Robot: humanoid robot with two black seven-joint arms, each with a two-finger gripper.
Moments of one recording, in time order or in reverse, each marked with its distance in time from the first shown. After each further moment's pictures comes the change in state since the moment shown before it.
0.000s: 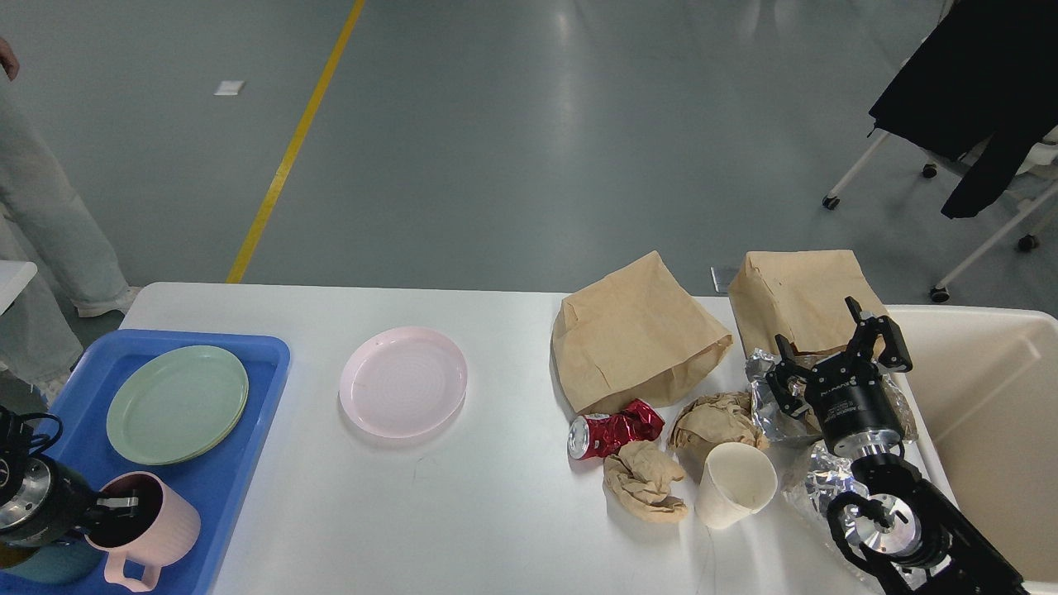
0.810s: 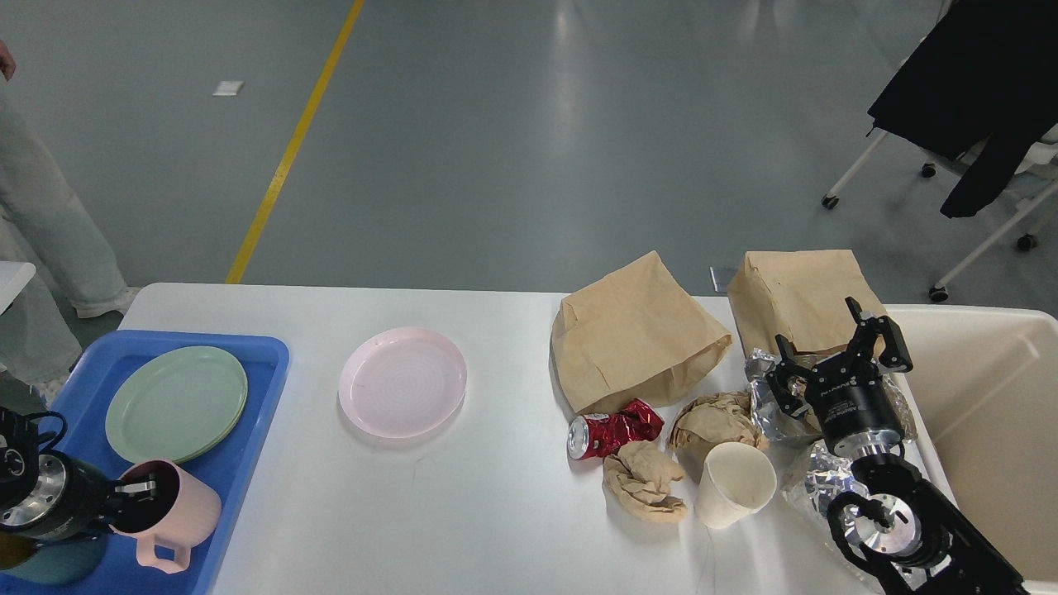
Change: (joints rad) left arm 0.003 -0.019 0.014 -0.001 -0.198 0.033 0.004; right arm 0.000 0.000 0.000 0.000 0.000 0.000 0.000
